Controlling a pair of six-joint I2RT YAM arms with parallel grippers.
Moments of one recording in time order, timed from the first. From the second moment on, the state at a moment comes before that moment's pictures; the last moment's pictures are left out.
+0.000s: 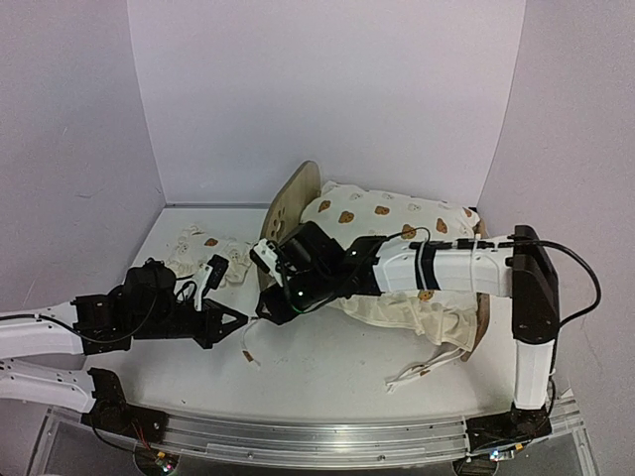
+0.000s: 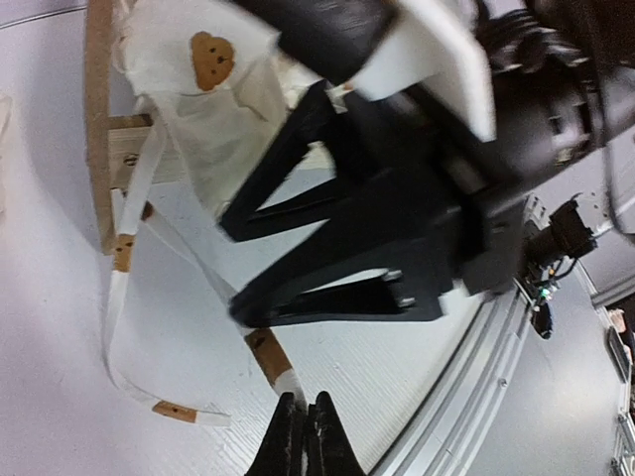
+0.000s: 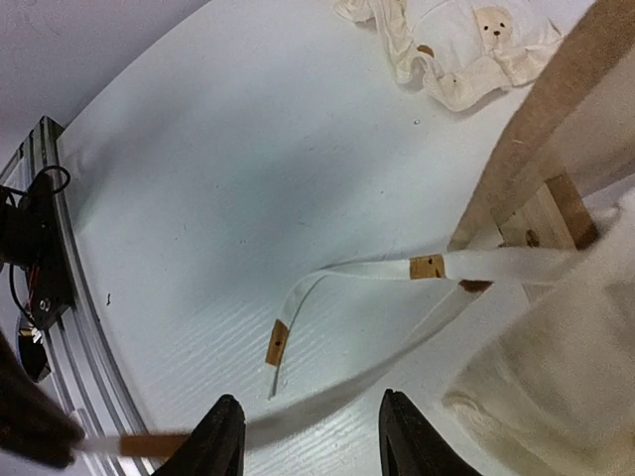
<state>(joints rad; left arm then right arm) -0.99 0.86 0.51 -0.11 0.10 -0.47 1.10 2.02 1.57 -0.34 -0.12 0.27</state>
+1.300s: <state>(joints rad) -0.99 0.86 0.60 -0.21 -0.22 -0.55 1.21 2.37 1.28 0.79 0.41 0.73</state>
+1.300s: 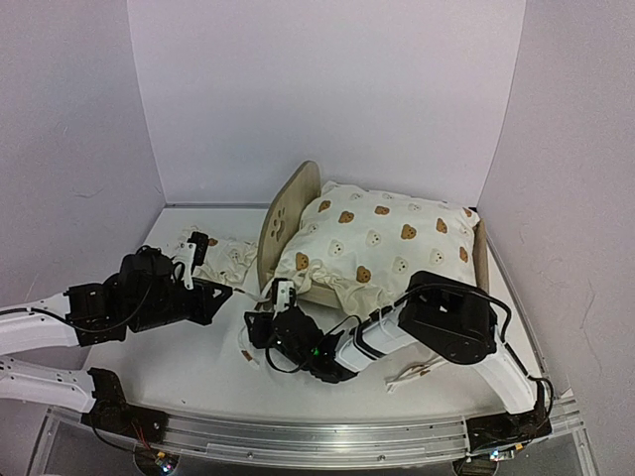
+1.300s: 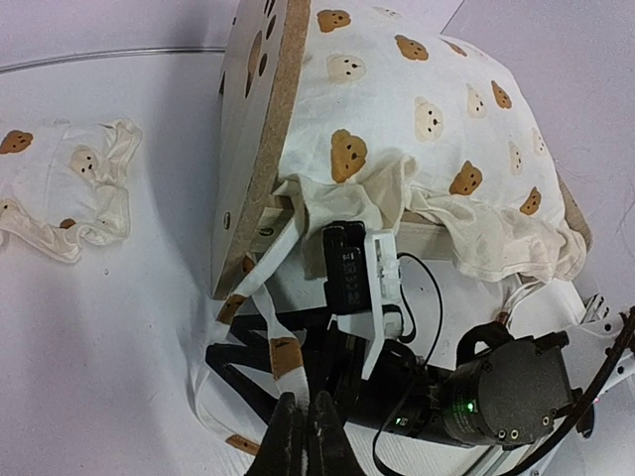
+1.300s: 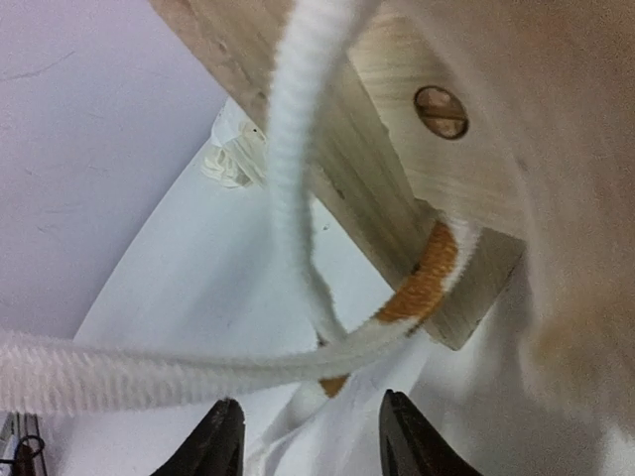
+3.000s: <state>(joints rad) -0.98 1.08 0.60 -0.24 -0.22 -0.60 1.08 2.12 1.52 -0.55 -0.16 0.40</state>
